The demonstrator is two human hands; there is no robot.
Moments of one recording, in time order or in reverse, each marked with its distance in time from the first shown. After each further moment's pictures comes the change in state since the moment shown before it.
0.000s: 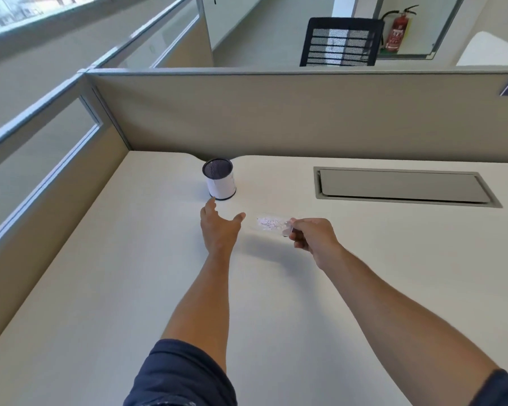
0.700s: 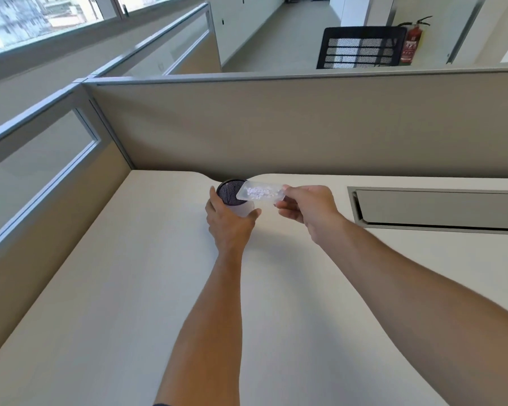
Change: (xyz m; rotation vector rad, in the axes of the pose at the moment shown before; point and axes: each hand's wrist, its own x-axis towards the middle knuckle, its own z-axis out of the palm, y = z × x) left_hand 0.113 0.003 0.033 0.053 0.047 0.109; right_hand 0.086 -0.080 0.104 0.139 -0.042 -0.180
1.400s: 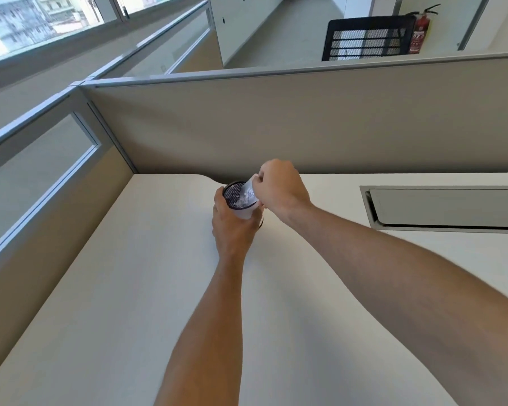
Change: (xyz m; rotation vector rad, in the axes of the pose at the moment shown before) left_hand 0.008 0.000 -0.007 -0.113 -0.013 0.077; right_hand 0.028 -0.014 0.073 -1.052 0.036 -0.517
